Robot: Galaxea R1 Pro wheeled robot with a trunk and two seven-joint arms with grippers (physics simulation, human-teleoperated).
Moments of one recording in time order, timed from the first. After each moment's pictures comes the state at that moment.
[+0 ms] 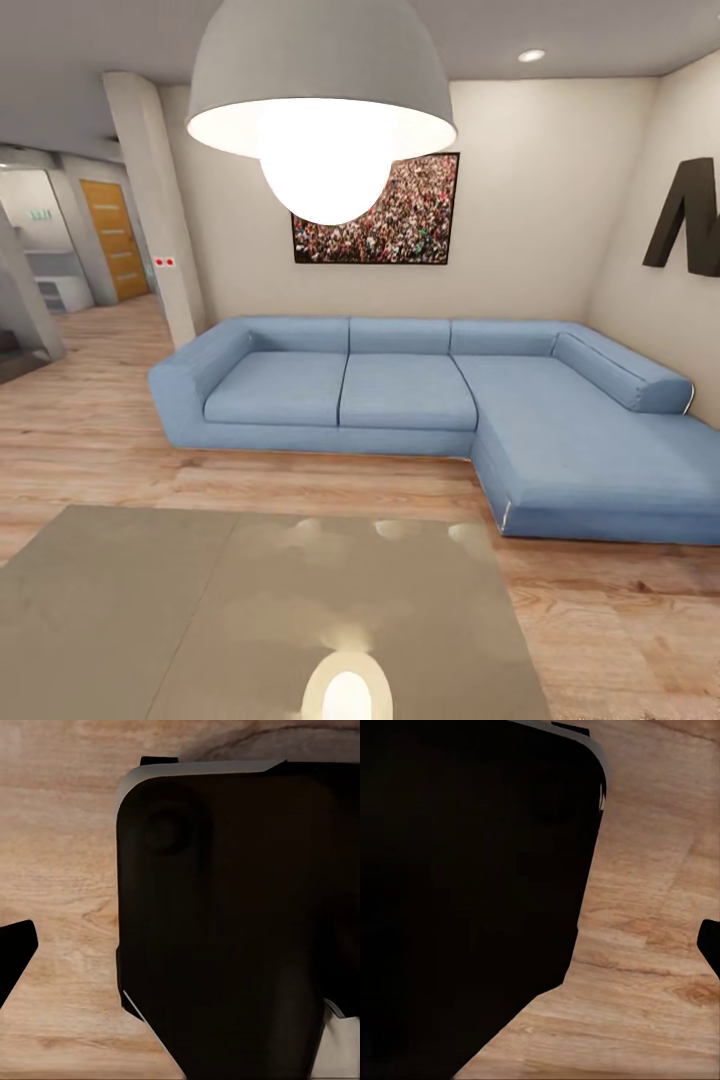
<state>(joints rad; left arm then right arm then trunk) 0.00 0.00 0.01 -0.10 0.02 -0.03 0.00 -0.03 -0.01 0.35 -0.01 -0.17 -0.03 0.00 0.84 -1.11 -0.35</state>
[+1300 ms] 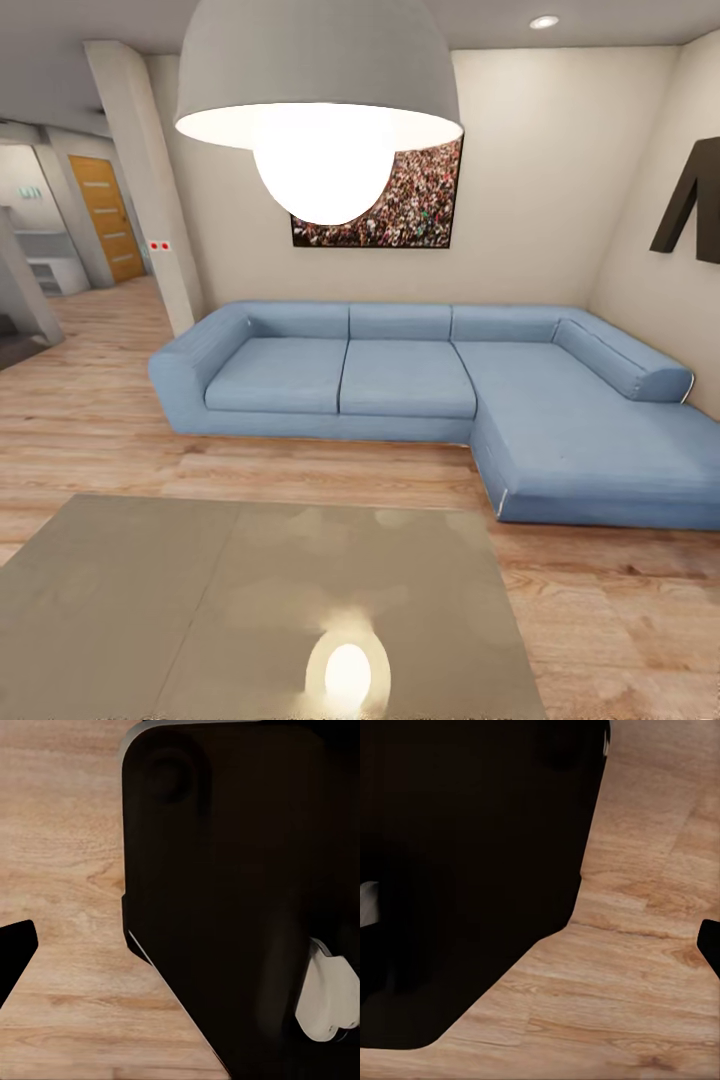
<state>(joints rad) 0.00 0.00 0.01 -0.10 0.02 -0.03 0.00 -0.03 -0.01 0.35 -0.01 -0.17 -0.03 0.00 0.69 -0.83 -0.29</state>
